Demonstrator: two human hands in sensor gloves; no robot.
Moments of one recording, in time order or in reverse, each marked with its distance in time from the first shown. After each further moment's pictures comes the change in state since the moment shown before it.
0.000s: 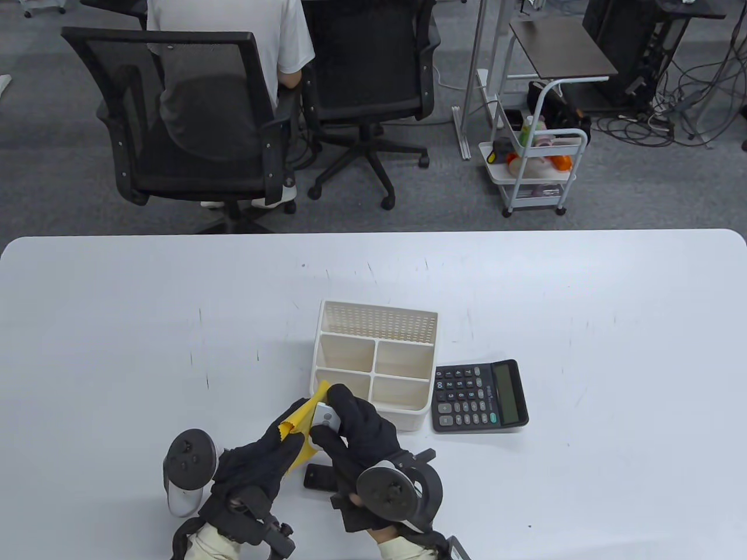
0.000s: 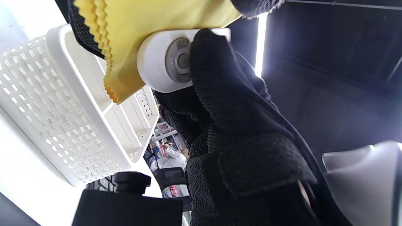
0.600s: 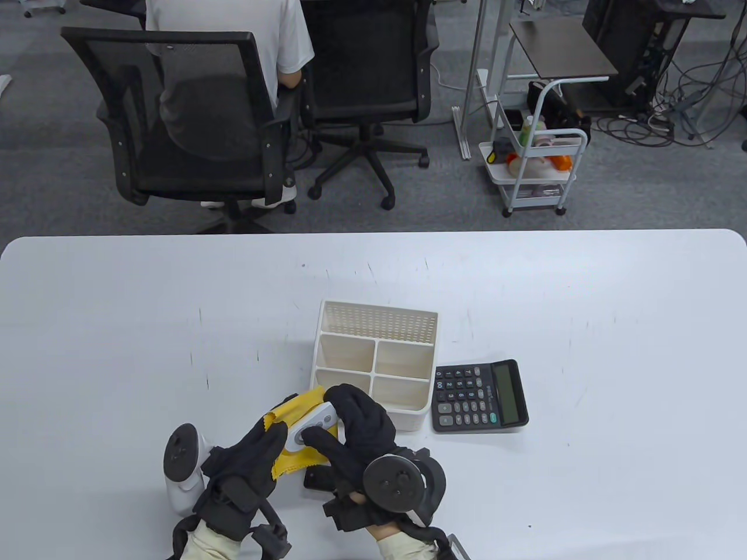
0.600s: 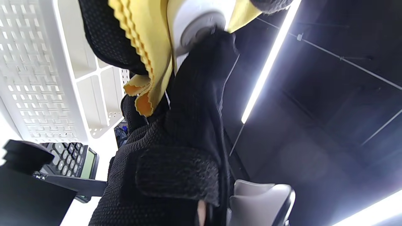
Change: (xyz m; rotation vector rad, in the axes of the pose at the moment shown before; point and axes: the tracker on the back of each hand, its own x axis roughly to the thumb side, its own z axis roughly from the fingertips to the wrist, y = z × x) left_hand -0.012 0.000 -0.001 -0.021 0.012 0.311; right_hand -0.008 0.014 0.003 0.092 0.101 -0.108
